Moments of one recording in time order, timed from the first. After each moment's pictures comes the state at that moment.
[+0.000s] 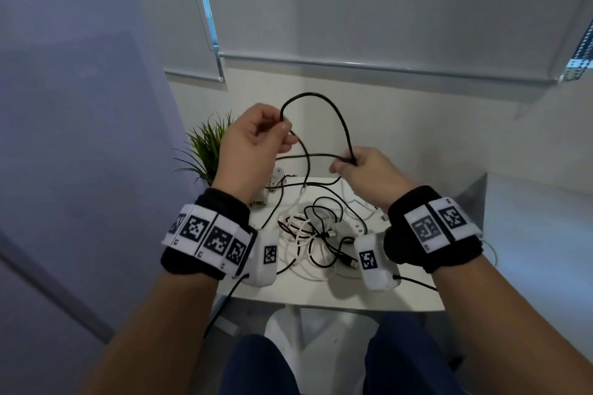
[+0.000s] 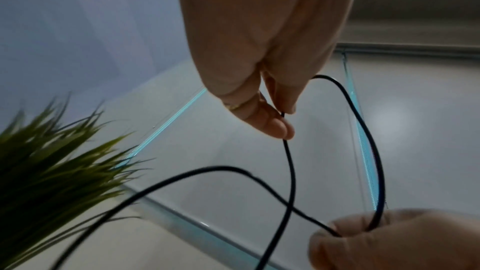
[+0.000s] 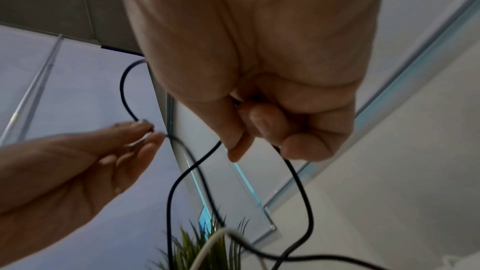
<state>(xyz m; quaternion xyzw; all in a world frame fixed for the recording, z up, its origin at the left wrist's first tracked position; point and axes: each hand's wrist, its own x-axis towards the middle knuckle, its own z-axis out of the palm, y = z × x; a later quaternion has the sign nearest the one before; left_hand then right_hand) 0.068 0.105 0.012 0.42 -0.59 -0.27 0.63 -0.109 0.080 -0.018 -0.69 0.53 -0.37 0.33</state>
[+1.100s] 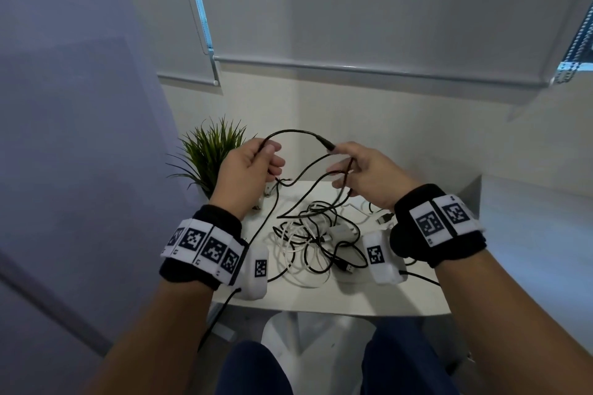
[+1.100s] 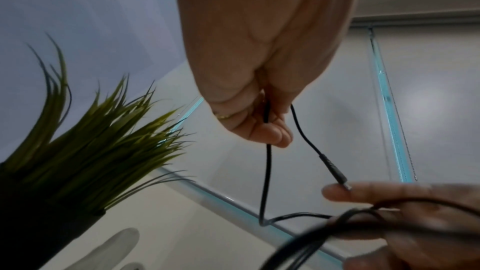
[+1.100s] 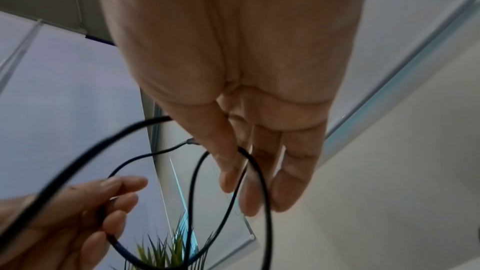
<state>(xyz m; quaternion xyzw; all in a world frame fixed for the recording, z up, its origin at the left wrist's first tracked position) 0.080 0.092 -0.017 0.51 -0.60 -0.28 0.55 -0.126 0.069 -0.018 -0.71 0.48 -0.34 0.40</state>
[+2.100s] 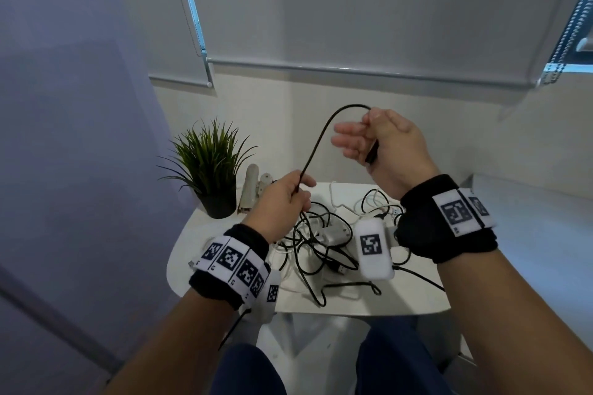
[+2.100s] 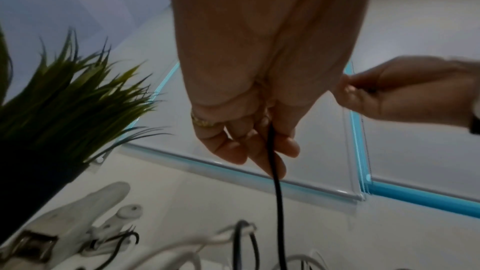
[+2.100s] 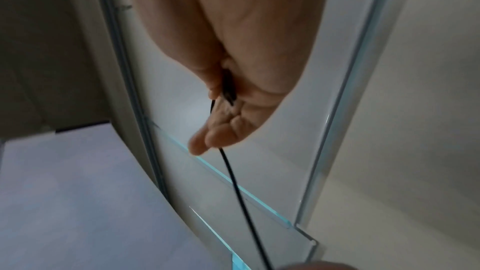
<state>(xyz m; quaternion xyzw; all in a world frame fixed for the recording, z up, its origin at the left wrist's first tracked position) 0.041 0.097 -0.052 0.54 -0.71 -0.27 0.36 -0.134 0.084 0.017 -0.46 0.29 -0.63 0.56</state>
